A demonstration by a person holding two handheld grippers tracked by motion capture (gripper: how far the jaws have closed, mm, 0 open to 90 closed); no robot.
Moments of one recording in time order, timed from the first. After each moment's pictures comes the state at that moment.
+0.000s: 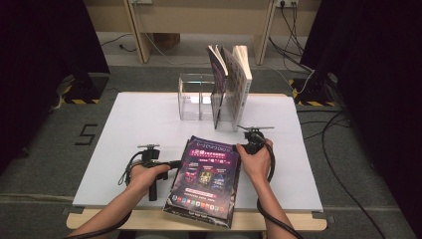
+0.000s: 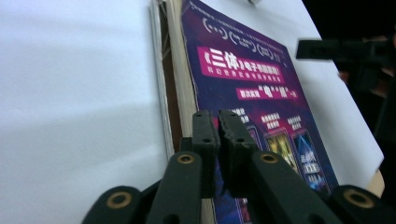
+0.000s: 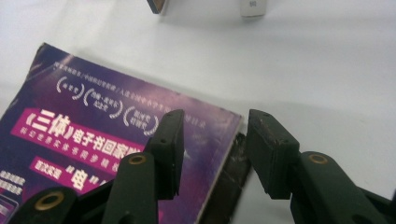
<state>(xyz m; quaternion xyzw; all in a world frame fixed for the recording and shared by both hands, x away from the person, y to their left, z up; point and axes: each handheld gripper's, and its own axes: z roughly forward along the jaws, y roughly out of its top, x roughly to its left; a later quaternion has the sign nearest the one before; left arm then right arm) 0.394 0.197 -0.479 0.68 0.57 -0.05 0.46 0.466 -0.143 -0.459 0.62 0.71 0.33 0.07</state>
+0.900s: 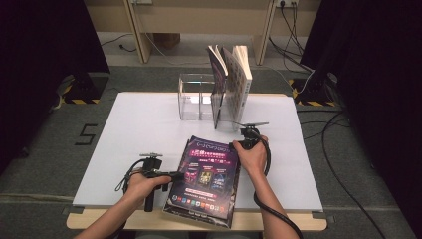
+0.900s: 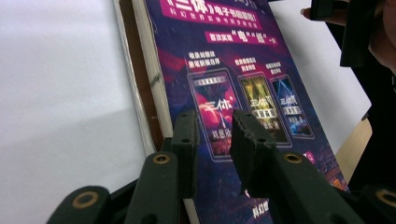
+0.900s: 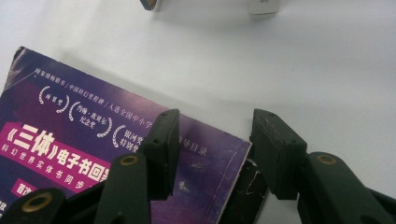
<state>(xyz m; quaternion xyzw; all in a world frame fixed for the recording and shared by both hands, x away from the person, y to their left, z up) 0.366 0.191 -0.481 0.72 0.53 -0.07 0.44 0.486 -0.136 -0.470 0.62 0.72 0.31 0.05</state>
